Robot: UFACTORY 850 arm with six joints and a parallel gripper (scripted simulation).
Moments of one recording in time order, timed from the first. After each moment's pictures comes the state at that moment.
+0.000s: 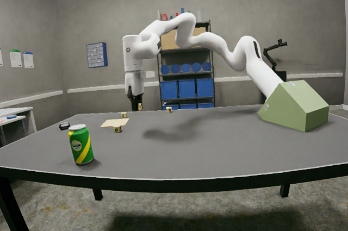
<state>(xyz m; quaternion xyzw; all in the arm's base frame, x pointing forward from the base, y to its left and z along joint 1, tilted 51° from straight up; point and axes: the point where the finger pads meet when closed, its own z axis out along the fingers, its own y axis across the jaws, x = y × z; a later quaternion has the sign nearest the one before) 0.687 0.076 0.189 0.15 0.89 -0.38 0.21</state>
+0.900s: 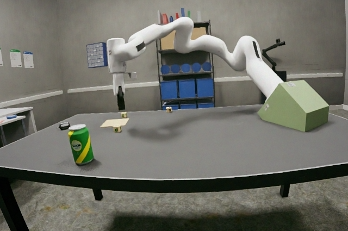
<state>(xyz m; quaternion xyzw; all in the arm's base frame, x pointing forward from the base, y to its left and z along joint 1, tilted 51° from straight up) 0.765 0.061 0.239 -0.15 0.89 -0.43 0.07</state>
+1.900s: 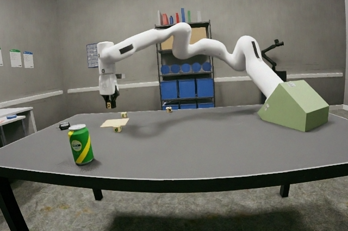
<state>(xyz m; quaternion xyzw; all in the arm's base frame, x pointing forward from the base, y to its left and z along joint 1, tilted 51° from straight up) 0.826 0.031 0.298 -0.46 0.78 -0.42 -0.09</state>
